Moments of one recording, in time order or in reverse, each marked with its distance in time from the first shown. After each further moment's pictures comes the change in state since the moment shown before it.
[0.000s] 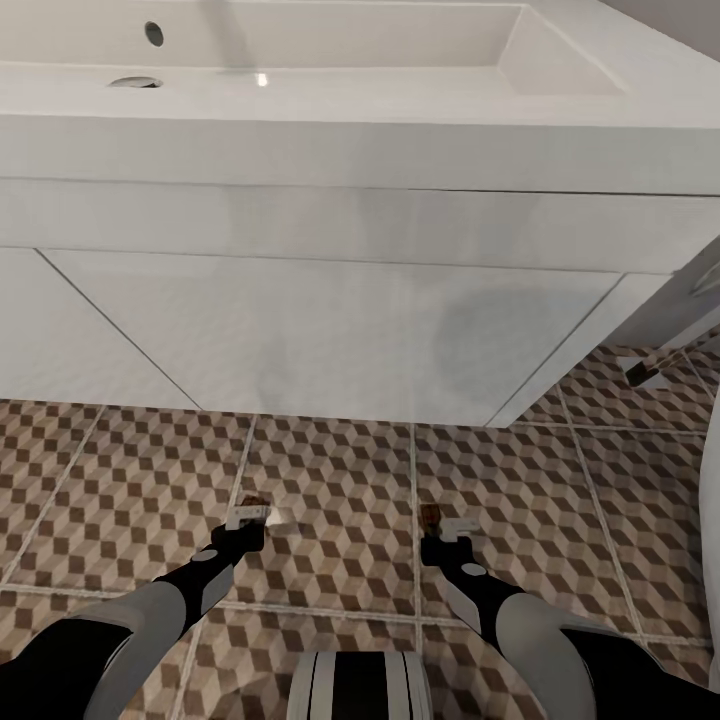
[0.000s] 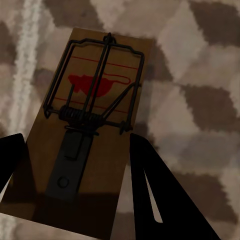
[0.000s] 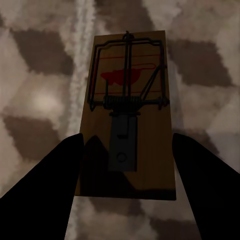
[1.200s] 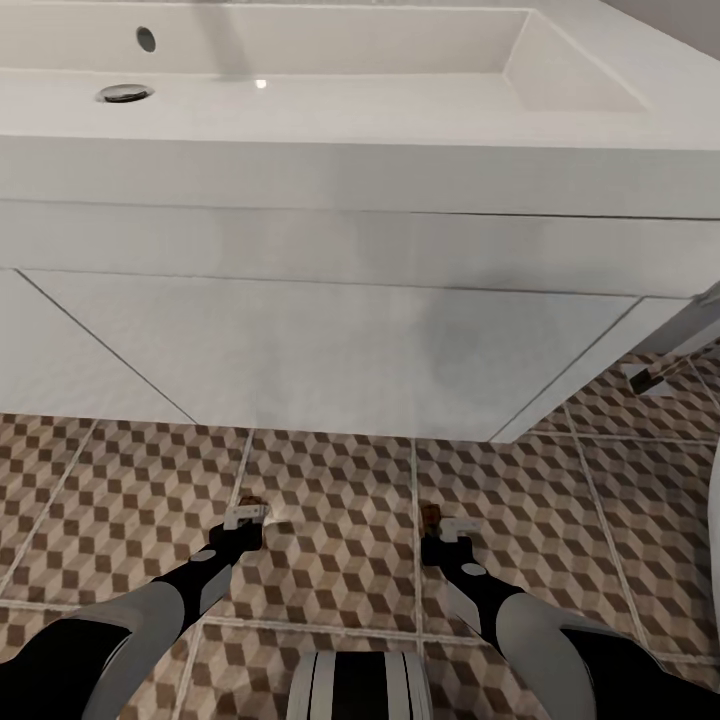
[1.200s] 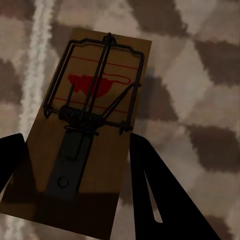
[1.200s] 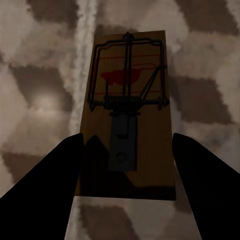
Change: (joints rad) left arm 0.000 0.004 0.000 0.000 0.001 -0.009 0.005; right arm 0.000 0.000 0.000 0.000 0.000 0.001 0.000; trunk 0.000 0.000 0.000
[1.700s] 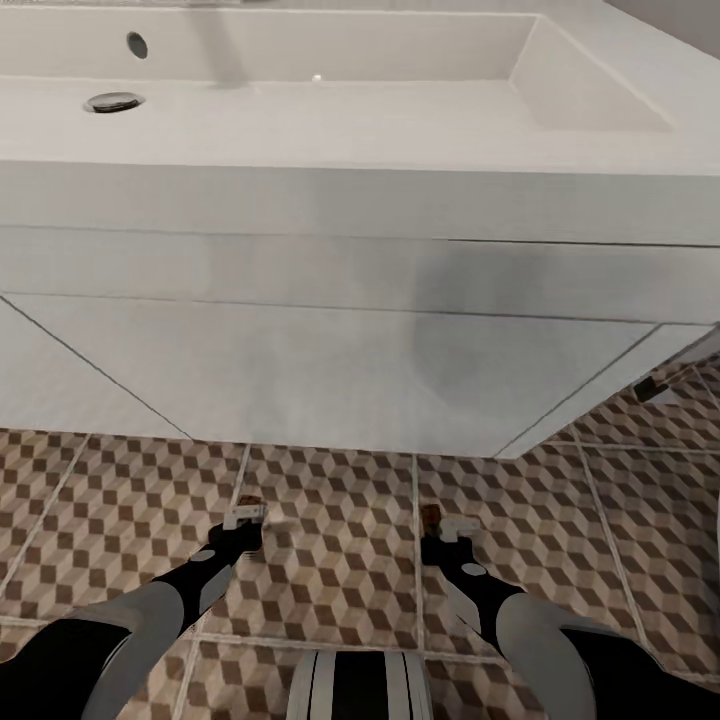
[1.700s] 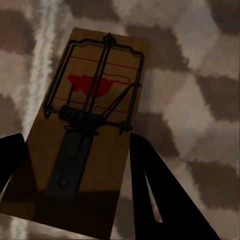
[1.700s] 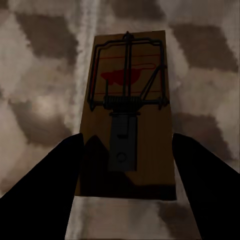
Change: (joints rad) left arm 0.000 0.002 0.000 0.000 0.001 0.000 0.001; right arm 0.000 0.000 0.000 0.000 0.000 0.000 0.000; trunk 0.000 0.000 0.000
